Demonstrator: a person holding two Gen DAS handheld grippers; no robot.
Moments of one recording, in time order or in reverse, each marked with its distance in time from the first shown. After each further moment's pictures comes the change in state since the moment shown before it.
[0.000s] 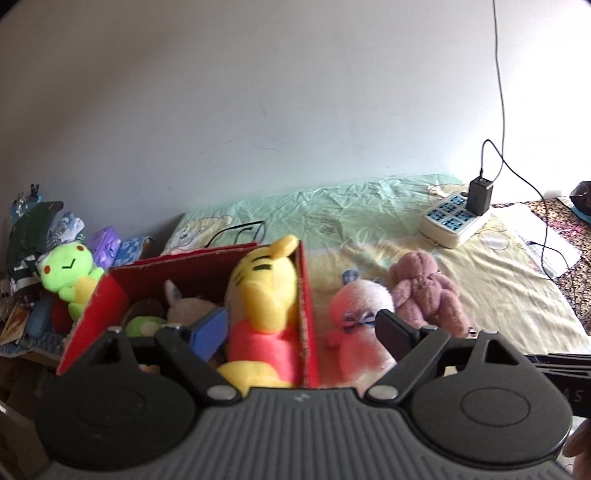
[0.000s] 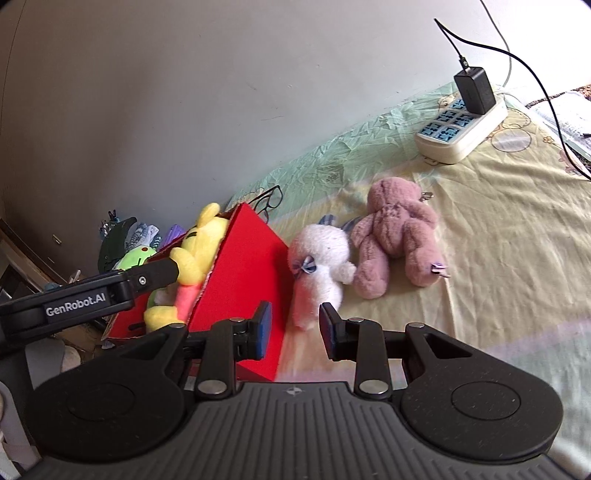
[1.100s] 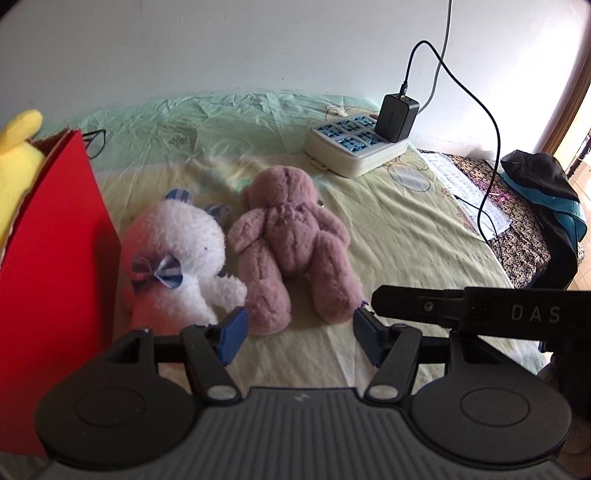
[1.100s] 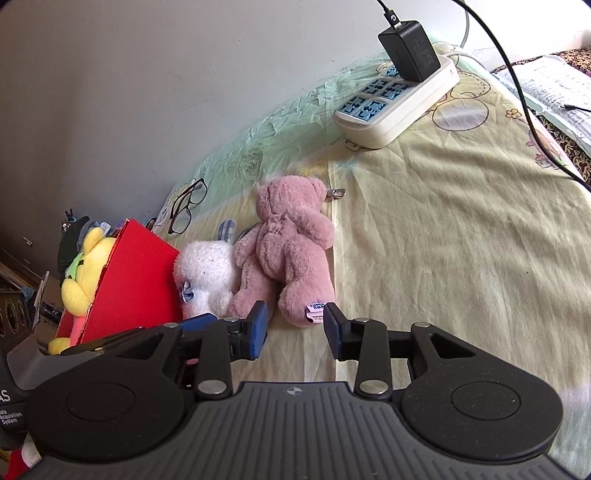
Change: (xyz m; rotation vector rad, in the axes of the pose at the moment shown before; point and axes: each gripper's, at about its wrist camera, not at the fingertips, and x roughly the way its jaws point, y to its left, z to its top) left arm 0.147 -0.083 -0.028 -0.080 0.221 -0.340; right arm 0.054 -0.099 0.045 0.054 0.112 -0.056
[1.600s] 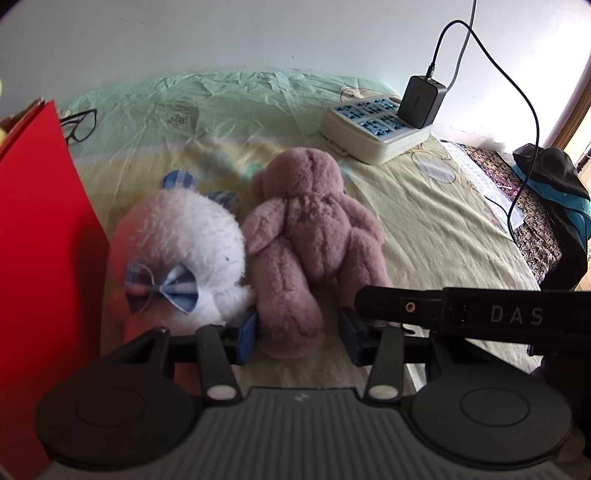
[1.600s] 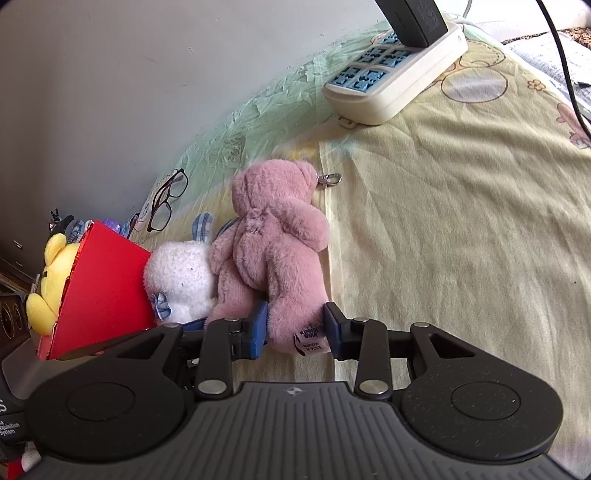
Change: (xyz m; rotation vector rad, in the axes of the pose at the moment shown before) left arm 0.039 0.019 0.008 -0.014 0.049 -0.003; right arm 0.044 -0.009 0.007 0.038 0.050 -0.011
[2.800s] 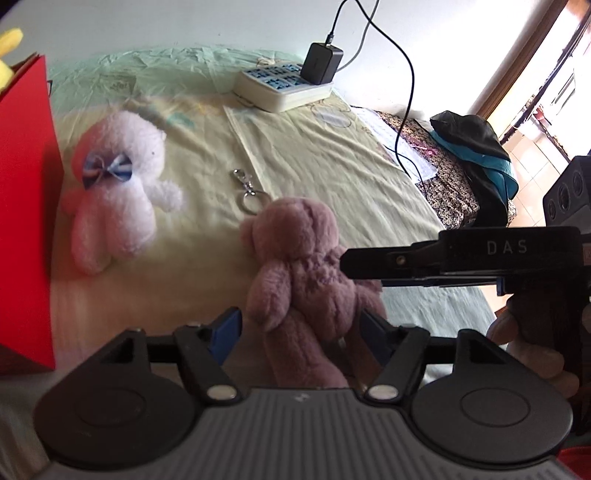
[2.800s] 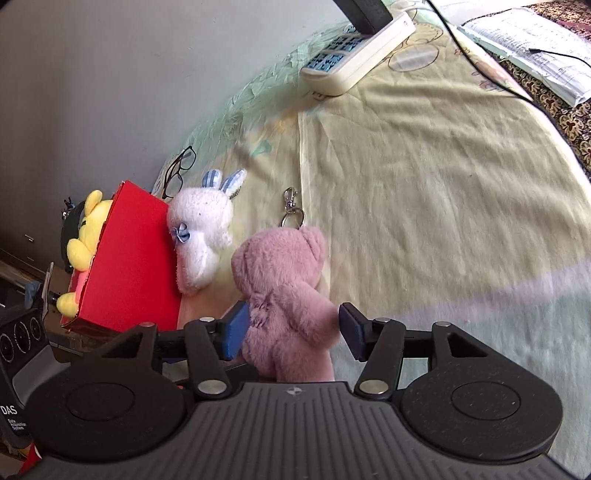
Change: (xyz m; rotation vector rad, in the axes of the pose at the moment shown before) left arm -0.053 -0.028 -0.069 0.035 0.066 -0.242; right arm -0.068 -0.018 -0.050 0.033 0.070 0.020
